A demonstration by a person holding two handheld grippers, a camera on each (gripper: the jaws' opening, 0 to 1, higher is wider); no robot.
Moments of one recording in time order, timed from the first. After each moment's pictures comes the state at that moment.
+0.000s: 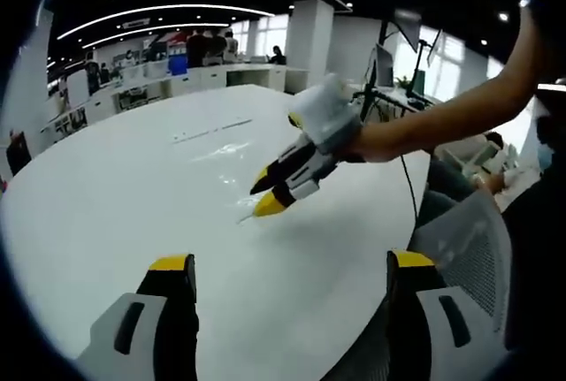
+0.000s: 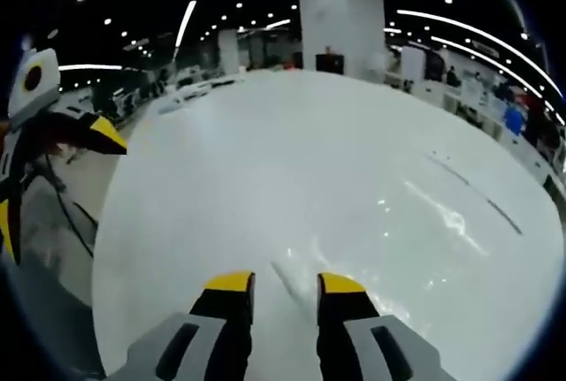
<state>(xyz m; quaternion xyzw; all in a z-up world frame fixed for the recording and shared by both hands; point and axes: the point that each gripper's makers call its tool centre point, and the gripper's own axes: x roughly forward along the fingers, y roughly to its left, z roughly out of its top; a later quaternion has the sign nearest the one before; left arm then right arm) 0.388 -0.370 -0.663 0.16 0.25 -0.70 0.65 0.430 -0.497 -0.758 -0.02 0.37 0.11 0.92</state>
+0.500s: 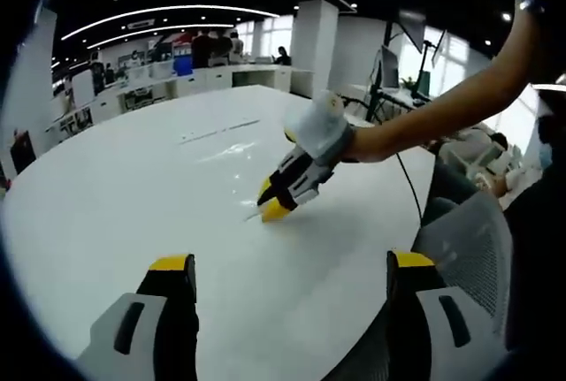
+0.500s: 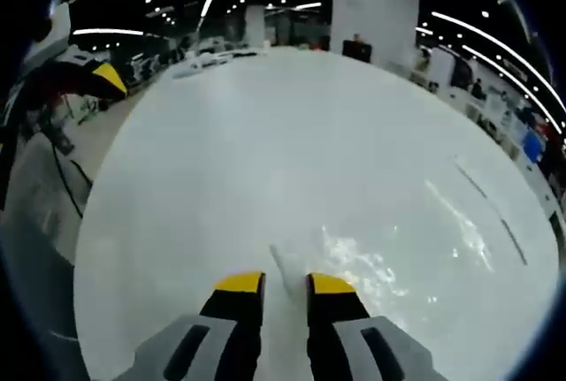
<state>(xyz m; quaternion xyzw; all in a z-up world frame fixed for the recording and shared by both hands) 0.398 -0.362 -0.660 0.16 0.25 -0.69 0.66 0.431 -0.498 -0.778 -0.08 0.40 0.16 0.90</state>
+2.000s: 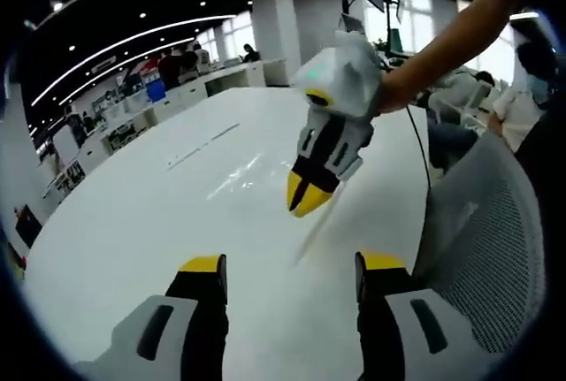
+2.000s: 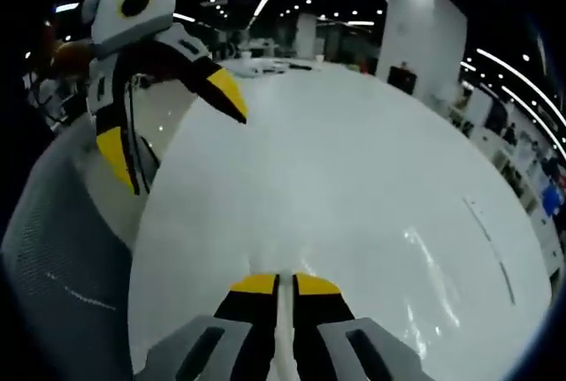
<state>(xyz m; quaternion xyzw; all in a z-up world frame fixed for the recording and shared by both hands) 0.385 -0.381 -0.669 0.27 0.16 -0.72 0.62 0.369 -0.447 -0.729 -0.13 0.37 0.25 0.89</state>
